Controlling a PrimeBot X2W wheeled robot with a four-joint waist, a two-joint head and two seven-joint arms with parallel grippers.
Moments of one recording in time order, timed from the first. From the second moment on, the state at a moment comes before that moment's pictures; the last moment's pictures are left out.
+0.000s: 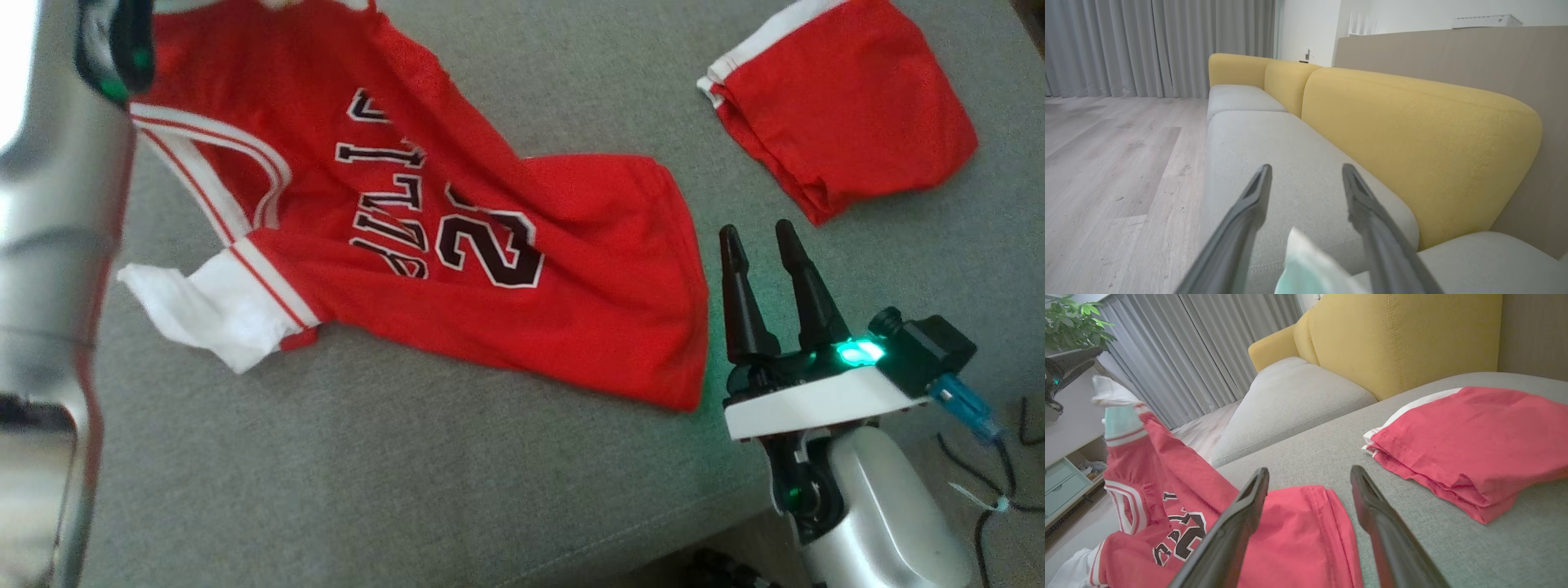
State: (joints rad) left arm -1.23 0.27 -0.39 0.75 -0.53 0.04 0.08; right arm -0.21 -0.05 0.24 0.22 0.45 0.13 -0.25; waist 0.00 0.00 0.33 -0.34
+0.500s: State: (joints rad) left arm -1.20 0.25 -0.47 0.95 -0.47 -0.08 -0.17; right arm -0.22 -0.05 0.18 0.23 0.41 0.13 -0.25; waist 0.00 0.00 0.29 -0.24
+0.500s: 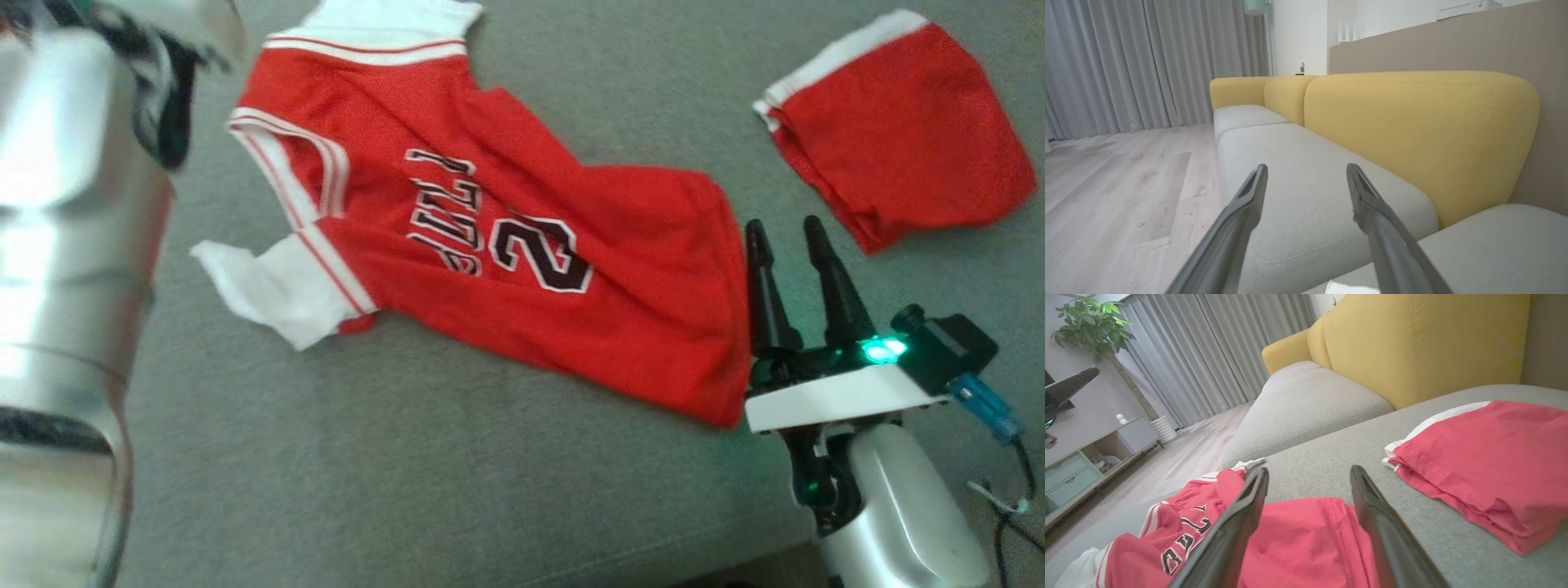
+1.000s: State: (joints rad) left arm -0.67 0.27 -0.48 0.64 -0.47 -0.01 -0.25; right arm -0.14 -0.05 0.08 0.25 0.33 0.13 -0.25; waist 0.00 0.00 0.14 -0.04
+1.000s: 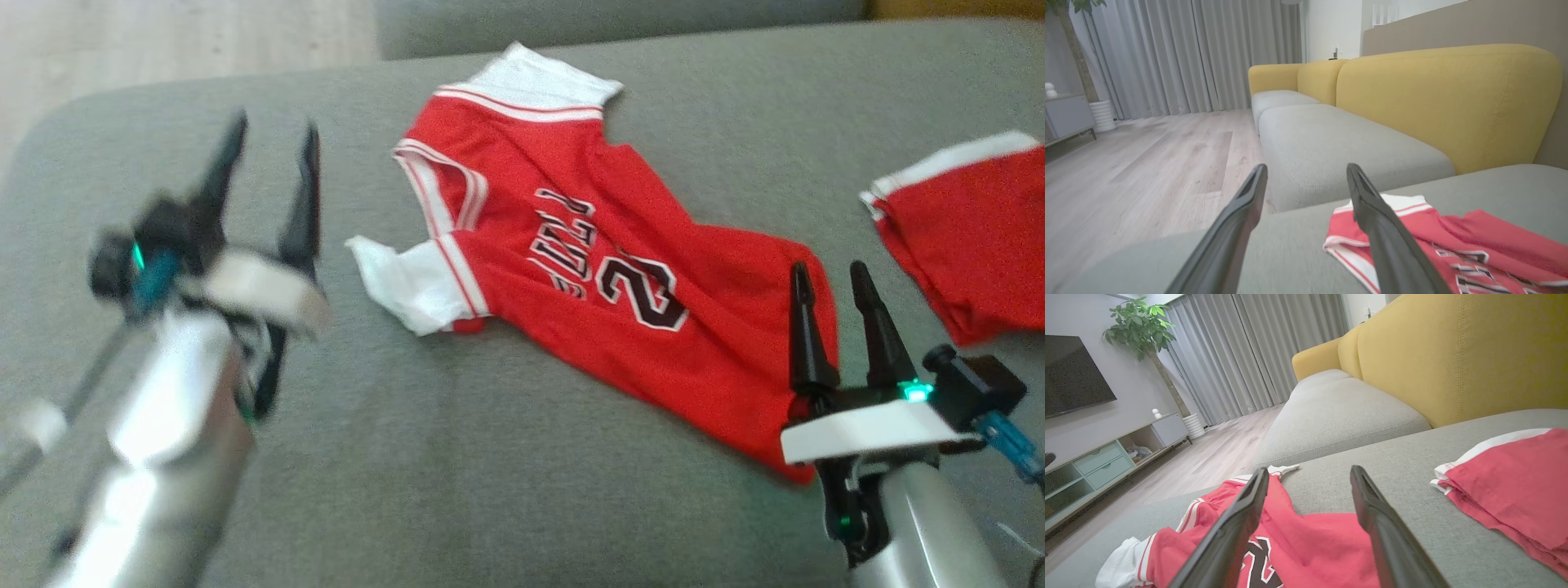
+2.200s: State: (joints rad) left arm -0.53 0.22 -0.47 0.69 -0.58 0.06 -0.07; right arm -0.16 -0.05 0.13 0.25 0.33 0.13 -0.25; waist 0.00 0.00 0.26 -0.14
